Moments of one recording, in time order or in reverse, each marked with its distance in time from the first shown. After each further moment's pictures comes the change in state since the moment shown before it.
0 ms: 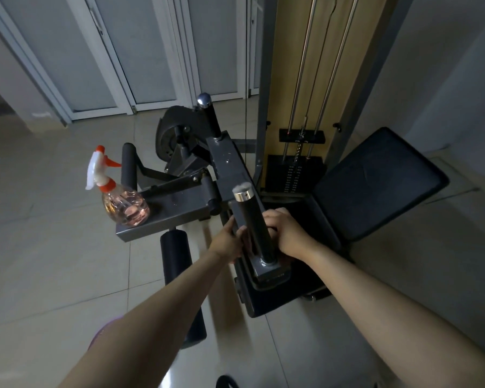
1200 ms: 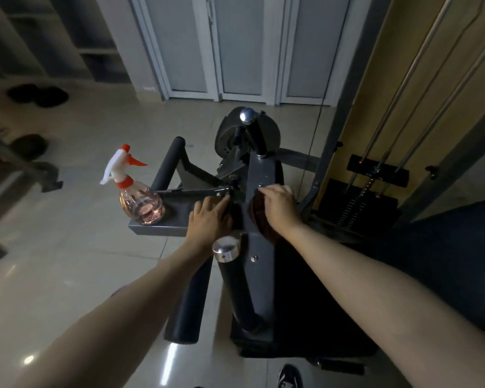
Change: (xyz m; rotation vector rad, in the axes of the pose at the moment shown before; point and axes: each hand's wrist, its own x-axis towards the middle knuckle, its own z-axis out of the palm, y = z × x) left_hand 0.070 0.036 -0.062 0.800 0.602 0.034; right_hand 0.204 0.005 0.000 -0.252 0.121 -0.356
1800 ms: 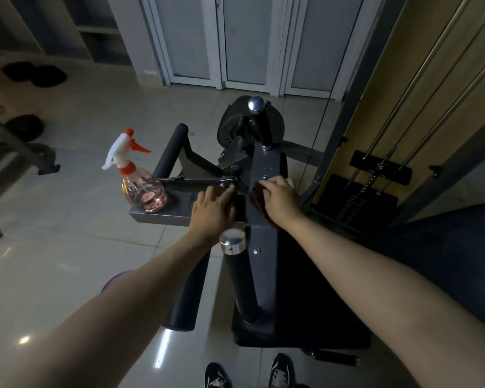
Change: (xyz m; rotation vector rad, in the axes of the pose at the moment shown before) left_hand 0.002 0.000 0.007 -0.051 0.049 -0.013; right_hand 0.003 0.003 0.010 0.037 -0.074 0.028
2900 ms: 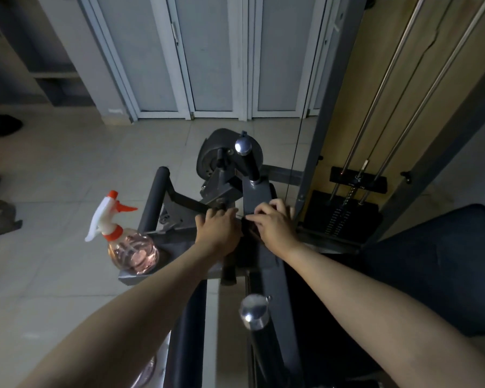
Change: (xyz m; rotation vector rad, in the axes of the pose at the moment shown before) left_hand 0.082 0.012 -0.018 0.134 -0.163 0.111; right_hand 0.022 -0.011 0.005 -0.229 0.110 -0.107
